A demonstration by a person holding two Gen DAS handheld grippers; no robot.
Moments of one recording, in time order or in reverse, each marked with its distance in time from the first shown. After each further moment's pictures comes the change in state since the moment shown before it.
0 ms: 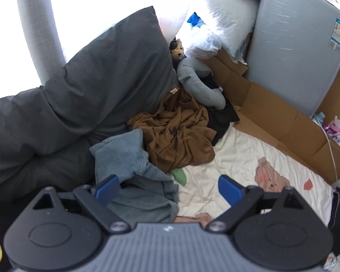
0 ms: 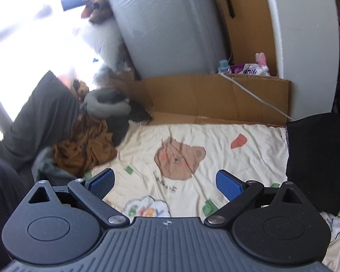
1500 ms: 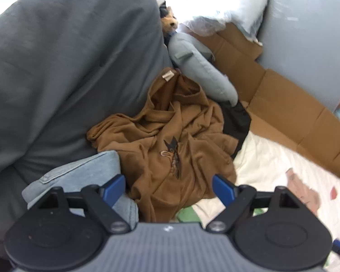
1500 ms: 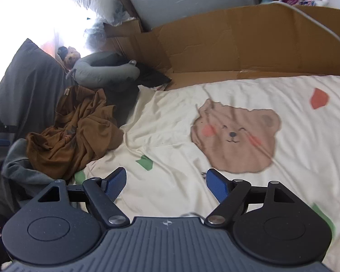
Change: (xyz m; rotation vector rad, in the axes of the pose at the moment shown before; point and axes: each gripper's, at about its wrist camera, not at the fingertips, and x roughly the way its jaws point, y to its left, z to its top) left arm 0.279 0.028 0.023 0.073 -0.028 -0.143; right arm 0.320 0.082 -0.044 0.090 0.087 0.062
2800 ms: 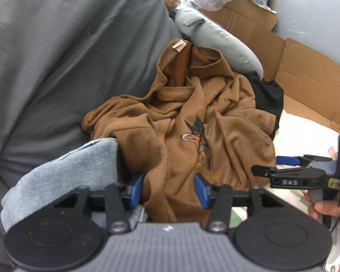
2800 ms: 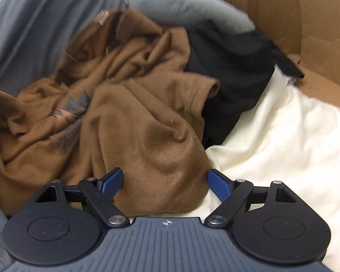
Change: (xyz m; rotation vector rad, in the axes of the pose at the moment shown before) left arm 0.093 0.010 -0.031 0.092 0.000 0.105; right arm 0.317 0.154 0.050 -0.341 0.186 0.204
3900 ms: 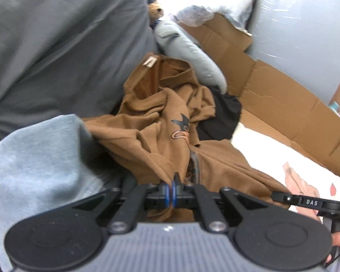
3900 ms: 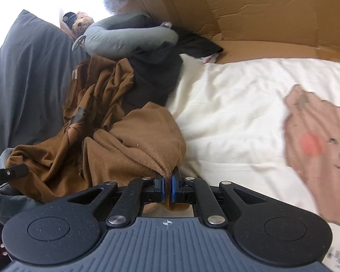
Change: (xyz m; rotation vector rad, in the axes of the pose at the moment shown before) left arm -0.042 -0.018 -0.018 -0.108 -0.051 -0.210; right arm -0.157 -0.049 -0.062 0.350 -0.051 -0.037
